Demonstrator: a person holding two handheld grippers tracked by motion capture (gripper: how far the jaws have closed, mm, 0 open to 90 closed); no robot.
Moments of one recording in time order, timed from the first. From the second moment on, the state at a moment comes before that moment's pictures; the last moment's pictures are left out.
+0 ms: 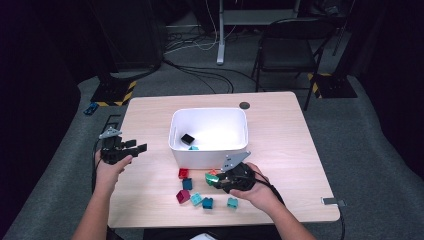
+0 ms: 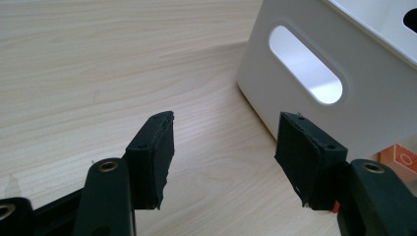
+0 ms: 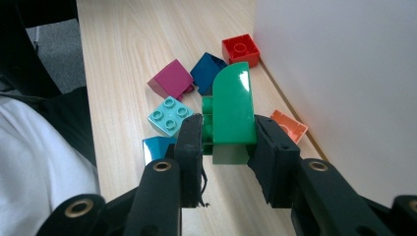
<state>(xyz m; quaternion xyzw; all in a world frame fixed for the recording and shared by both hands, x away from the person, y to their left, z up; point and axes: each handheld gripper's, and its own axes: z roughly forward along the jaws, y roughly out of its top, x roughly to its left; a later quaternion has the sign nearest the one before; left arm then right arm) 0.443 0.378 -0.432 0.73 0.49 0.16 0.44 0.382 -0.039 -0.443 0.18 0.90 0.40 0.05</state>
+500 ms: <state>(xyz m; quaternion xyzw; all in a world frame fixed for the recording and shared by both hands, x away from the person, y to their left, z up) 0.443 0.379 -0.432 0.73 0.50 0.16 0.44 0.387 -0.037 -0.400 0.19 0.89 0.41 0.04</state>
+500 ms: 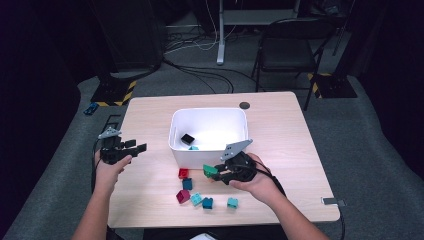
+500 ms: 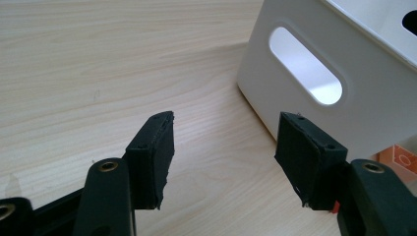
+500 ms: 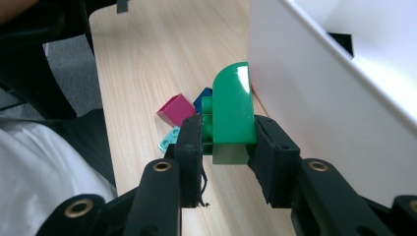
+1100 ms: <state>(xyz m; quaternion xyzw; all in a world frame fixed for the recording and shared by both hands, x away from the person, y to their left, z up) 0.443 0.379 -0.433 0.73 0.50 0.16 0.44 0.403 -0.041 -0.349 0.22 0.88 0.42 0.07</state>
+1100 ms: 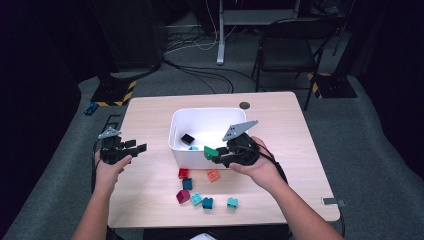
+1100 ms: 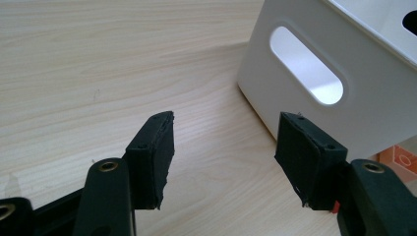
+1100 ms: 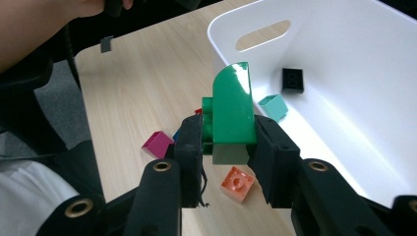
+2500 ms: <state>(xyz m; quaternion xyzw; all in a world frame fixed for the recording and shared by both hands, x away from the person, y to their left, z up) 0.444 0.383 -0.432 0.72 0.50 0.15 0.45 0.494 0.007 -0.332 0.28 0.85 0.43 0.12</state>
